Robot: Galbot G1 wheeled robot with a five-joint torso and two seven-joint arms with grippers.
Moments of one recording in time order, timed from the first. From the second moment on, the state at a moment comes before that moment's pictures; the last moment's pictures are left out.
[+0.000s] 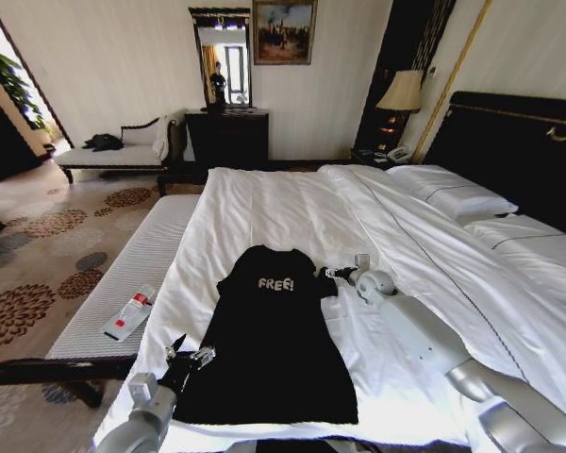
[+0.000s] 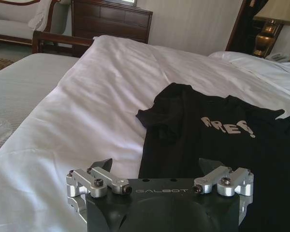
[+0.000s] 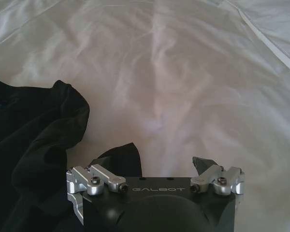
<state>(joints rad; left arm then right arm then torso) 1.85 -0.90 -0.44 -2.27 -0.70 0.09 -0.35 -0.54 0.94 -0.11 1.28 0.94 -0.53 0.24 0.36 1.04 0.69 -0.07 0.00</state>
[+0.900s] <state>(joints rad) 1.87 -0.91 -0.48 -2.28 -0.72 0.09 -0.36 -0.50 0.98 -0.17 1.22 0.91 -0.52 0.23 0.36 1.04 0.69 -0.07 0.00</state>
